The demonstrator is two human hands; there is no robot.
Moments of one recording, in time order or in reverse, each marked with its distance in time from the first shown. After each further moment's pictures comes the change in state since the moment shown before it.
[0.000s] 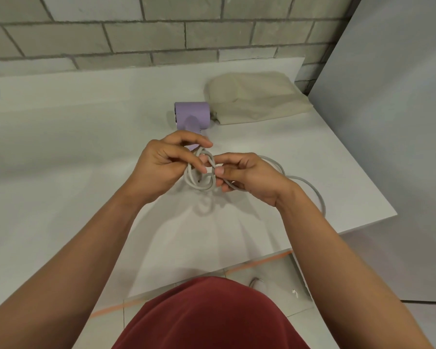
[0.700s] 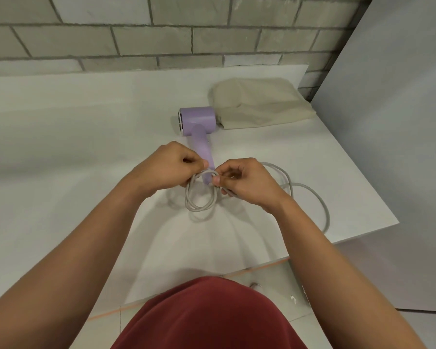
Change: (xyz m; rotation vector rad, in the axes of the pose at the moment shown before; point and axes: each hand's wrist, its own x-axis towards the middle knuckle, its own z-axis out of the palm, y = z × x) left_hand 0.022 0.008 -0.012 0.409 -0.127 -0.608; right_hand 0.012 0.007 0.014 -0.361 0.229 -0.042
